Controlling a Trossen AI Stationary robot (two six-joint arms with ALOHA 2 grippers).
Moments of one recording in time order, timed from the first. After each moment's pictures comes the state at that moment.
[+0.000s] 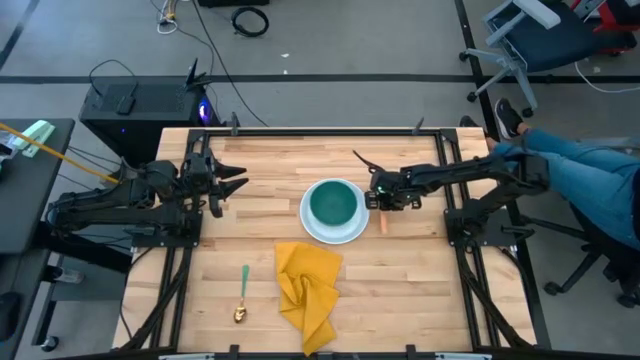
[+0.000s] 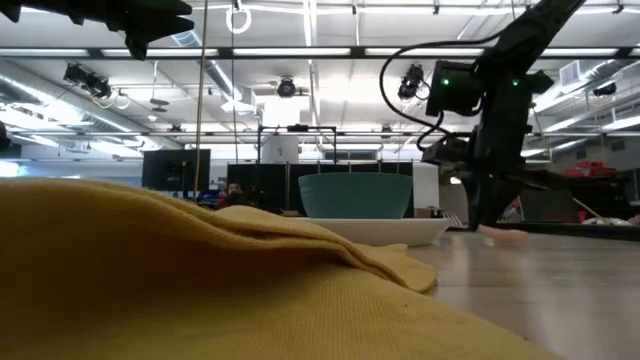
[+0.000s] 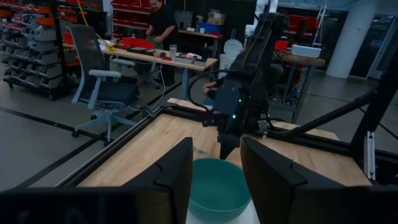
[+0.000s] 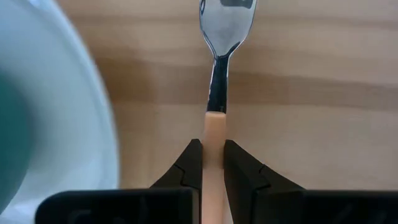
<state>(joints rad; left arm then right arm) 0.12 0.42 0.52 -0.11 -0.16 -0.15 -0.26 1.45 0.70 -0.55 -0.01 1.26</state>
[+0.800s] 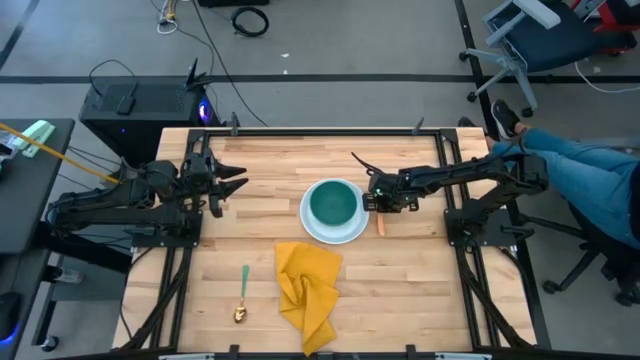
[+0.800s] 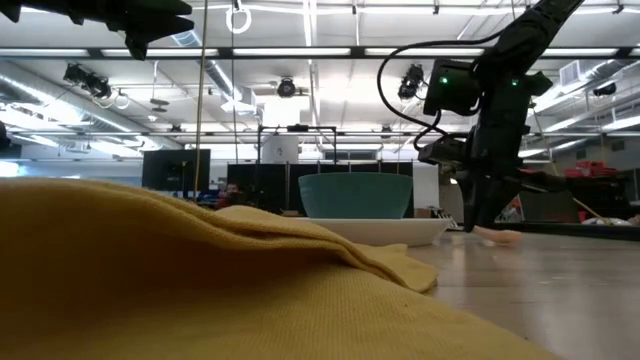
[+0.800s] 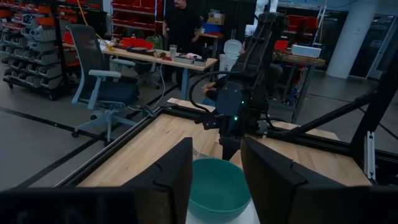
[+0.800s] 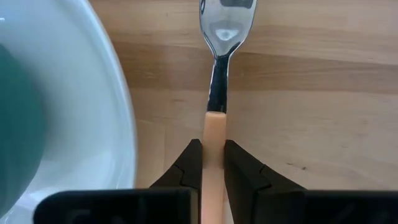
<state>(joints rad) 0.12 0.43 0.52 -0.11 -0.16 -0.15 -0.24 1.47 0.70 -0.51 -0.02 1.28</state>
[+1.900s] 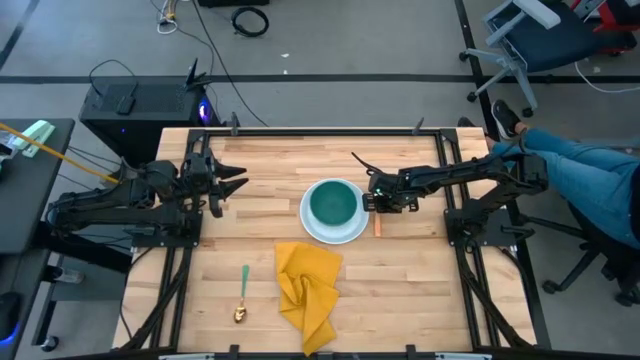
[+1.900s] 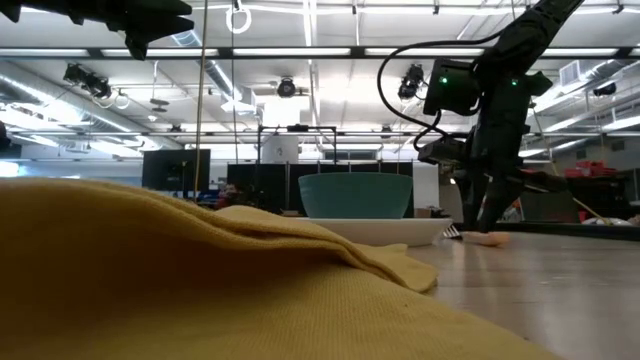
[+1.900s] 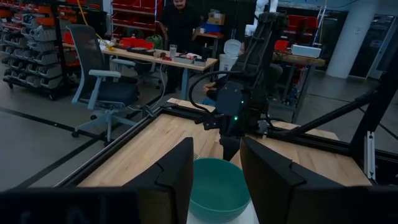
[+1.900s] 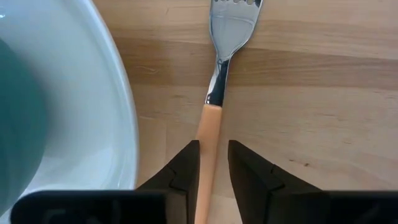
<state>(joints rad) 0.12 0.42 0.52 -0.11 -0.16 -0.15 -0.24 1.47 0.70 -0.51 -0.04 1.28</state>
